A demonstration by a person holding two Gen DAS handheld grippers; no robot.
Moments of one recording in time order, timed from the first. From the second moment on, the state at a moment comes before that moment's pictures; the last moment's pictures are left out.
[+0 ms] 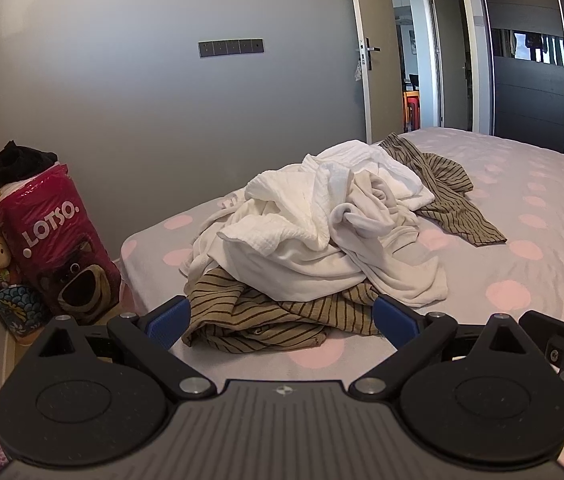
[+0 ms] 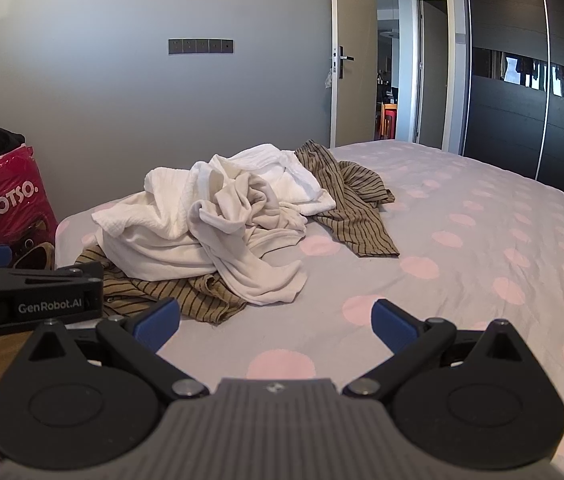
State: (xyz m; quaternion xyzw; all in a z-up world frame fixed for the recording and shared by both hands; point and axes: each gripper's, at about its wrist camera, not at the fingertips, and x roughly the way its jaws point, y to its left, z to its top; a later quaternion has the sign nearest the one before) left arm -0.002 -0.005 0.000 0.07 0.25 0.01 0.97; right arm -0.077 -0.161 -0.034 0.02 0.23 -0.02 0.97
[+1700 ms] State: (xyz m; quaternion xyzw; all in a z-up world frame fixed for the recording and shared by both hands) left arm -0.003 -0.004 0.000 0.07 0.25 0.00 0.96; right arm -0.073 -0.154 -0.037 0.01 0.25 -0.02 0.97
